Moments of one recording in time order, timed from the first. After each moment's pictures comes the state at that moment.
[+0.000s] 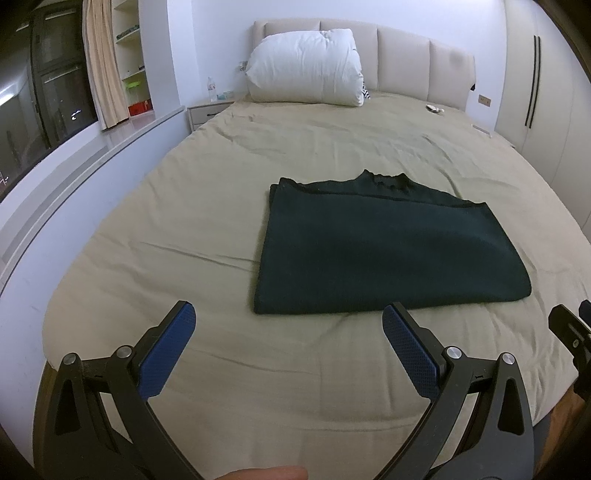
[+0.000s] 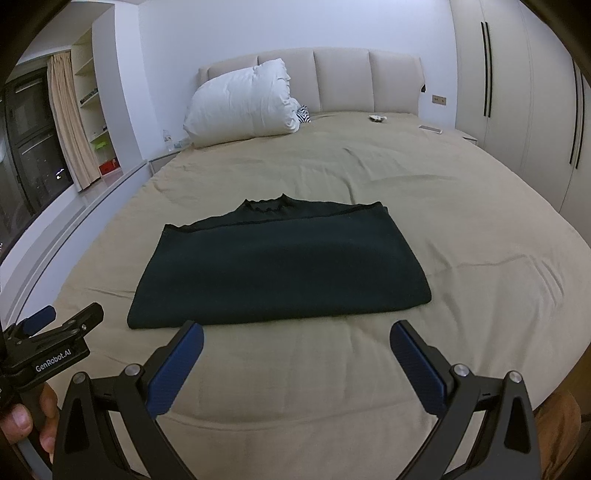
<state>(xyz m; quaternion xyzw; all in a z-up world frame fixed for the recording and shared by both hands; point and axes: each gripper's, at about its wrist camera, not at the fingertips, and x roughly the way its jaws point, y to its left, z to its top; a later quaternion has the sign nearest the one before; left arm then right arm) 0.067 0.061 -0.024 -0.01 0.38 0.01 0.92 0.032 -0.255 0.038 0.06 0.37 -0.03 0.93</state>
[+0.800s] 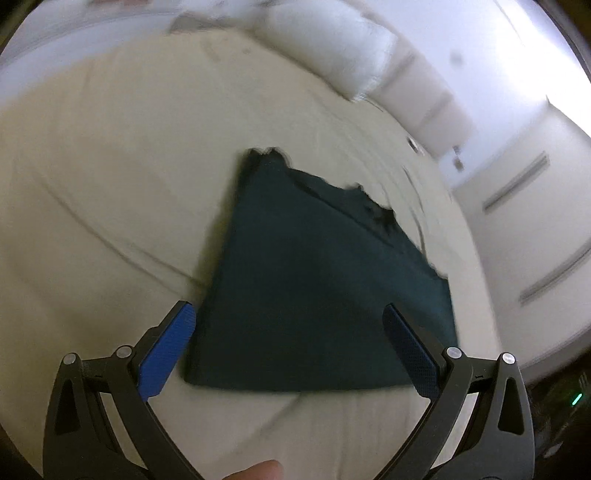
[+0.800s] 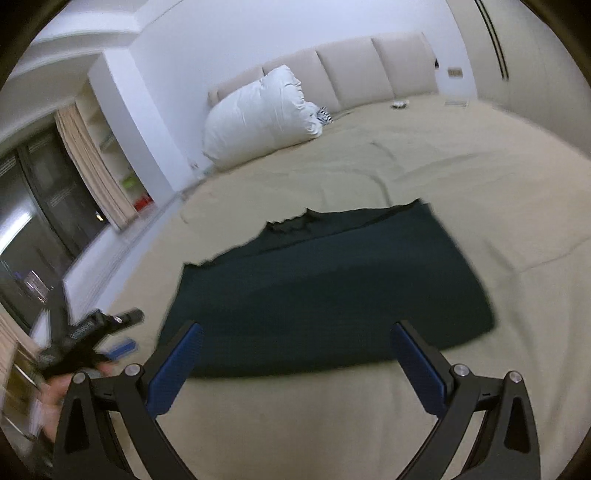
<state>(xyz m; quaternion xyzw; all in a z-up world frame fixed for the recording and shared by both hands) 0.217 0.161 -0.110 -0.30 0.44 -0.11 0.84 0.113 -0.302 0.006 0.19 0.34 0.07 0.92</state>
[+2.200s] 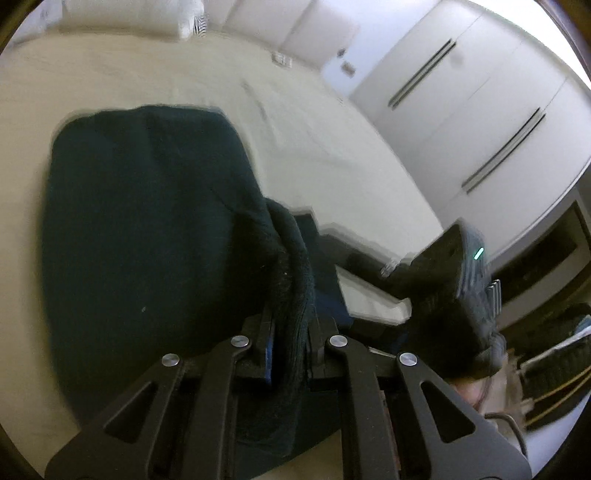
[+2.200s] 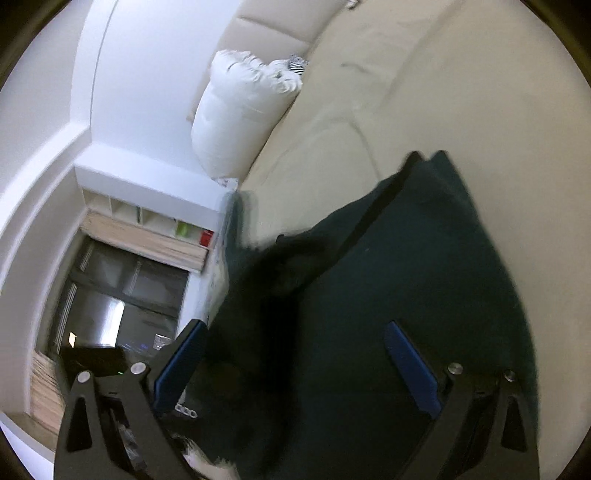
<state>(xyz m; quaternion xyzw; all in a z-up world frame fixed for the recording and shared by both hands) 0.311 -0.164 -0.096 -0.16 0.47 -0.35 0.79 0.281 -0.456 -0.103 0.47 0.38 0.20 0.77</state>
